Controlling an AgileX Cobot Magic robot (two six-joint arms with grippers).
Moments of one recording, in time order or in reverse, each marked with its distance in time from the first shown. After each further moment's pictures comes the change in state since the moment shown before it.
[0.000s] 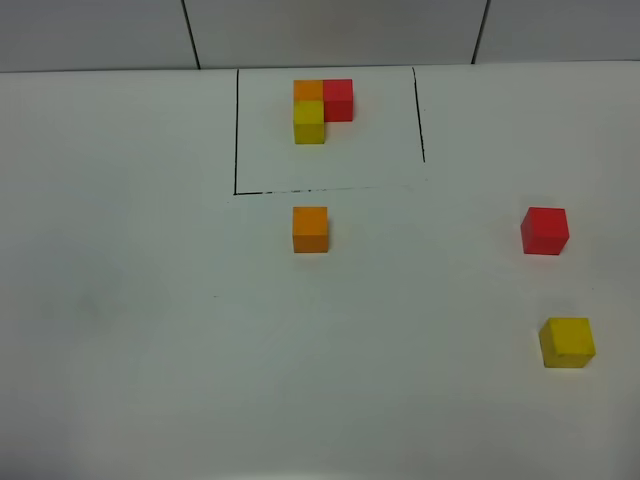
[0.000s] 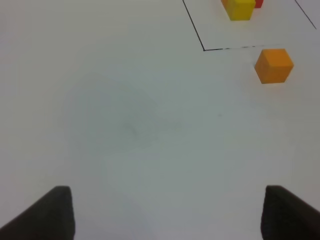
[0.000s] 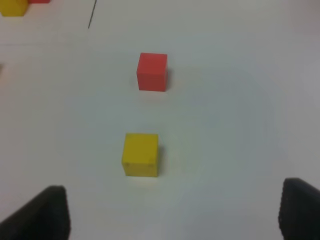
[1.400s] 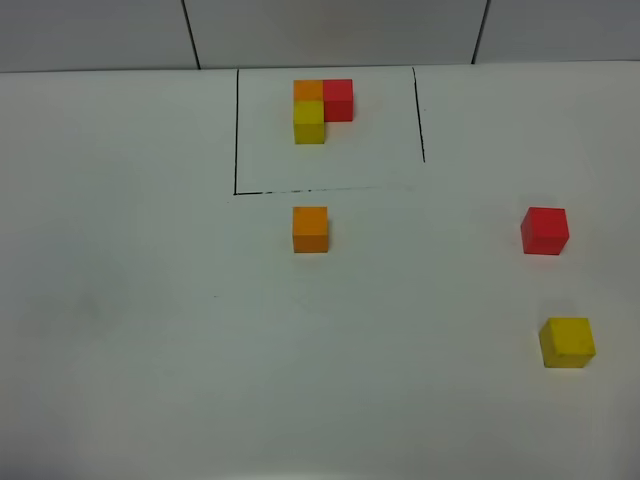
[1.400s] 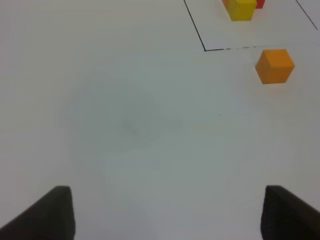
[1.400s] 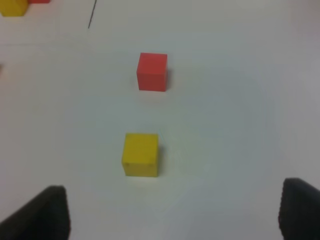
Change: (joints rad) left arm 0.001 0.000 0.000 0.000 0.000 0.000; right arm 0.000 0.000 0.000 0.000 0.000 0.000
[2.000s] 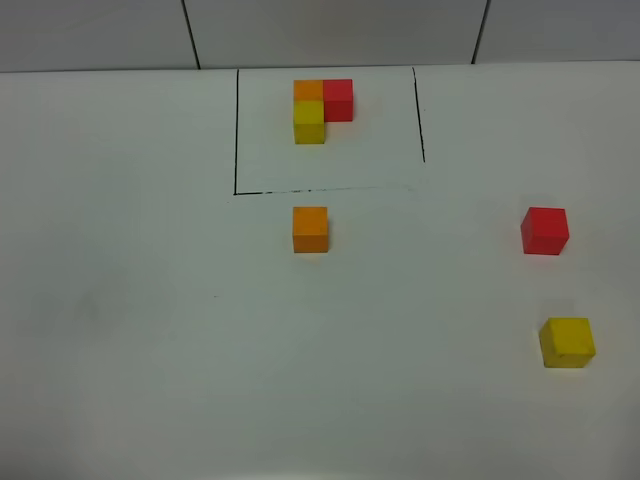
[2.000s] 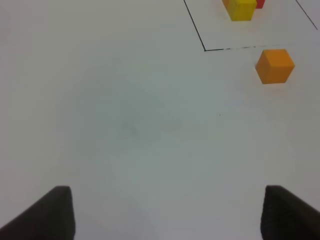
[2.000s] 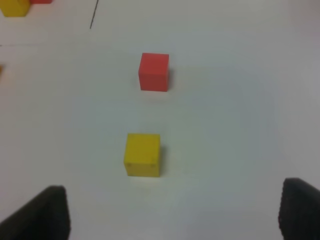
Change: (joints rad) left arm 0.000 0.000 0.000 0.000 0.000 0.000; right arm 0.000 0.000 0.000 0.007 0.000 0.001
